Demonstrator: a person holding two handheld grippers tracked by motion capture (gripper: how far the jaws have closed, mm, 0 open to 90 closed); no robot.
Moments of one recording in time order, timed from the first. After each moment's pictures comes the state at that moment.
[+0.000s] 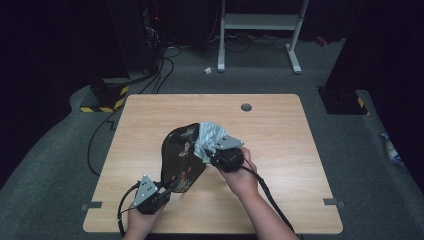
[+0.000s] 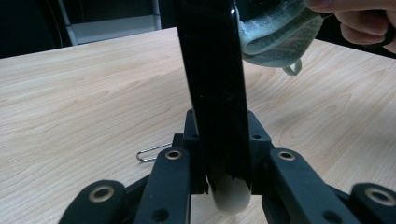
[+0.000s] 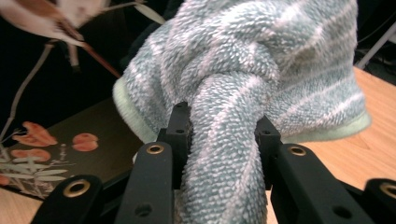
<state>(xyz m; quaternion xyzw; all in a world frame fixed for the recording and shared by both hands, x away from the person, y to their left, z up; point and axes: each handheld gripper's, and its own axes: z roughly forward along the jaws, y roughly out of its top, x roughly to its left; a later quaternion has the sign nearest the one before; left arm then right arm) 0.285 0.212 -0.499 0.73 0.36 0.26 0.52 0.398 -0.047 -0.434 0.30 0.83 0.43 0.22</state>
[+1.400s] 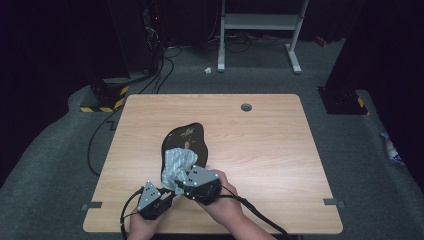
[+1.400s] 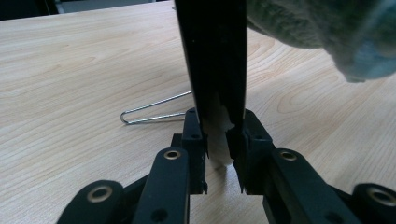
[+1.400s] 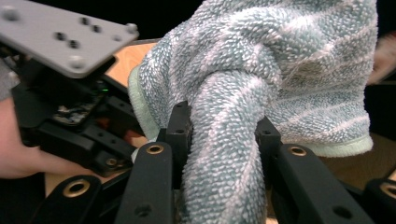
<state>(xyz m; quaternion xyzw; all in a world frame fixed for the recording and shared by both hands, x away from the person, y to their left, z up) 0.280 0.211 -0.525 0.74 0.37 0.24 0.51 0.310 0.007 -0.424 0.15 0.85 0.47 0.18</state>
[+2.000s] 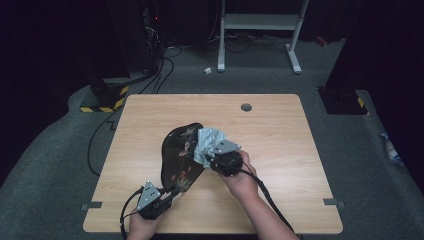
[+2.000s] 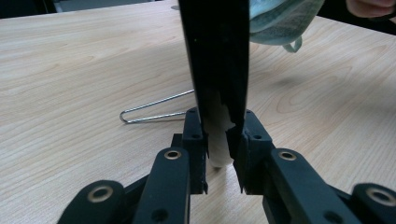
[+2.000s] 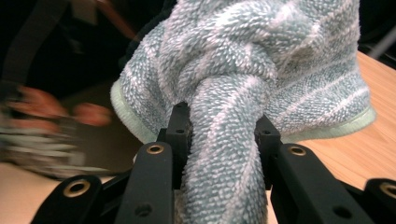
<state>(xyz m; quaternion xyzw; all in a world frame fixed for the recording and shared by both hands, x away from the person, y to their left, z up) 0.280 0.211 -0.525 0.74 0.37 0.23 0.51 0.400 -0.049 -0.450 0.30 0.84 0.40 0.21</state>
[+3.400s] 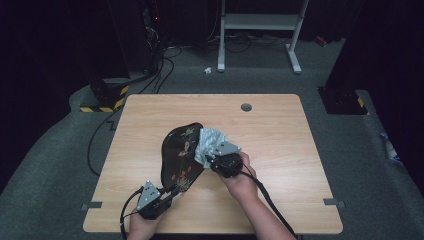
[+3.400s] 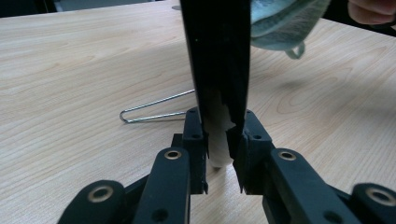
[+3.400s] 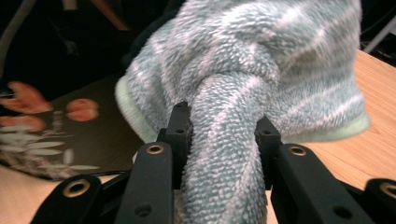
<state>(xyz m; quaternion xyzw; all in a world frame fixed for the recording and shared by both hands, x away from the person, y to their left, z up) 0.280 0.212 -0.525 0.74 0.38 0.23 0.51 0.391 -0.044 -0.453 0.29 0.84 0.41 0.22</state>
